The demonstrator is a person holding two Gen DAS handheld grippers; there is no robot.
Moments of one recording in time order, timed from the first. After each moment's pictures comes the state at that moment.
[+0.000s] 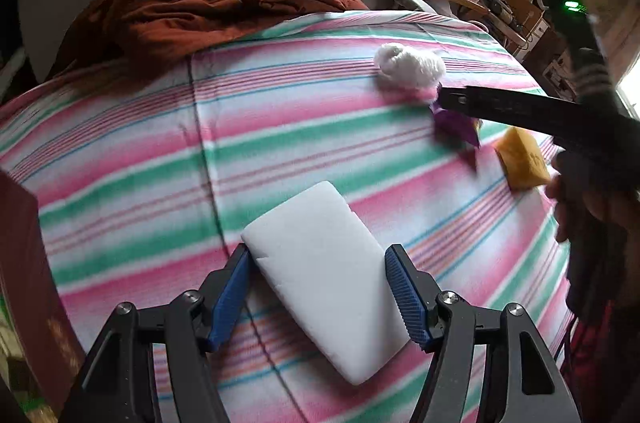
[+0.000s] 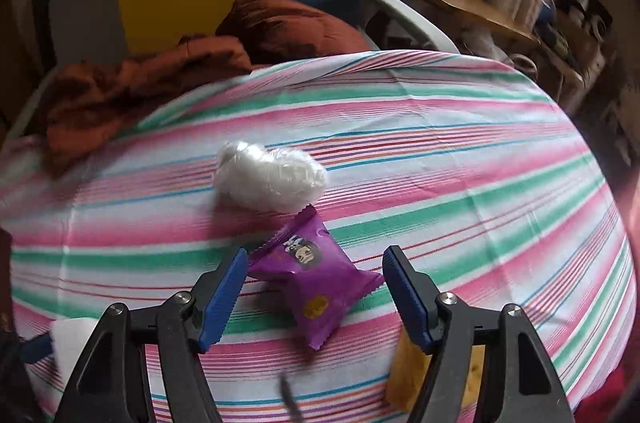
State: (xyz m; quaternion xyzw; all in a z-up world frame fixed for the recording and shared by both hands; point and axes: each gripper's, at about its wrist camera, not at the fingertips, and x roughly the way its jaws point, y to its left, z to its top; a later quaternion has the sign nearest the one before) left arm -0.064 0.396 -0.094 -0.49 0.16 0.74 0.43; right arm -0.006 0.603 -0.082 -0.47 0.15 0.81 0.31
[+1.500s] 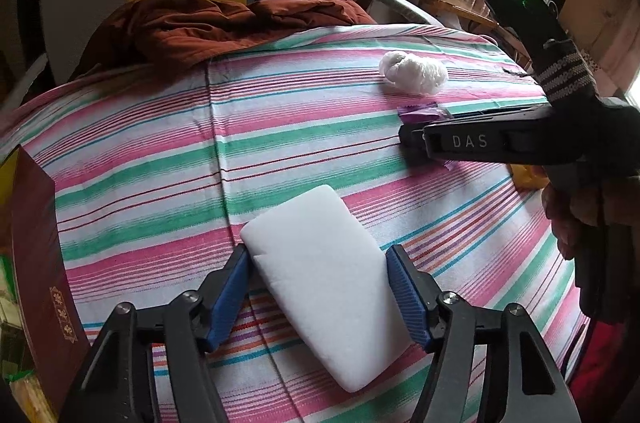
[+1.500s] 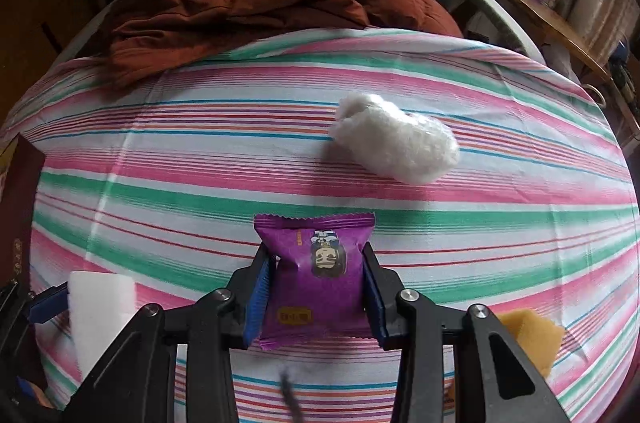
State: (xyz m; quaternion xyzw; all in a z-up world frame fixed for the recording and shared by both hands) left arm -0.054 0.388 -0.092 -0.46 0.16 0.77 0.41; right arm -0.032 0.555 -0.094 -0.53 0.12 0.83 0.17
